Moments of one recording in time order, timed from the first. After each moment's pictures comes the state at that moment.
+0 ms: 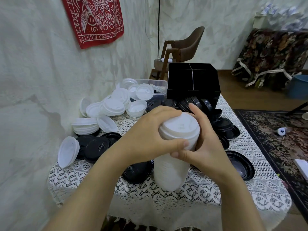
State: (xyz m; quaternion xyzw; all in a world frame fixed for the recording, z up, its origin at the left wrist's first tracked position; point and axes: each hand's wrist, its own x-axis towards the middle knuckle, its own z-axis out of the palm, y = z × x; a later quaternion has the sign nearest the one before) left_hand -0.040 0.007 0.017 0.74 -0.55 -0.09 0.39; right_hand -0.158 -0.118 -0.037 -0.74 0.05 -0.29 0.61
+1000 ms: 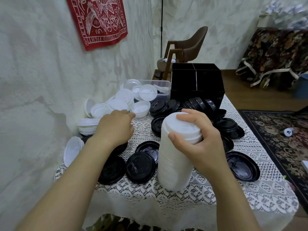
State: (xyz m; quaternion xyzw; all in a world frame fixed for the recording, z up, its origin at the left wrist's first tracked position) left_hand 0.053 0.022 -0.016 0.92 -0.39 0.08 -0.01; right_hand -0.144 -0.102 -0.031 -0.75 0.10 -0.39 0.52
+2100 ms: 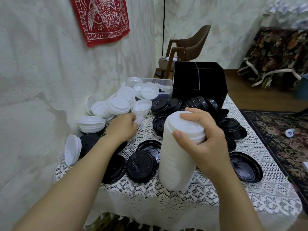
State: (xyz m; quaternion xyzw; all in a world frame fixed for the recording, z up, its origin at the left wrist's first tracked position) left_hand 0.080 0.002 -0.054 0.92 -0.35 0.02 0.17; right_hand -0.144 -0.101 -0.030 -0.75 0.09 -0.40 0.52
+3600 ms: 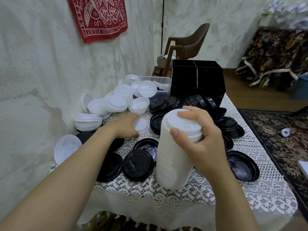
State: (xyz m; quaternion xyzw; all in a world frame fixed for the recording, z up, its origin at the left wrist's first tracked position) left_hand 0.104 -0.011 -0.063 0.90 -0.40 -0.14 0.11; right_hand -0.142 -0.101 -0.031 -0.75 0.08 -0.40 0.52
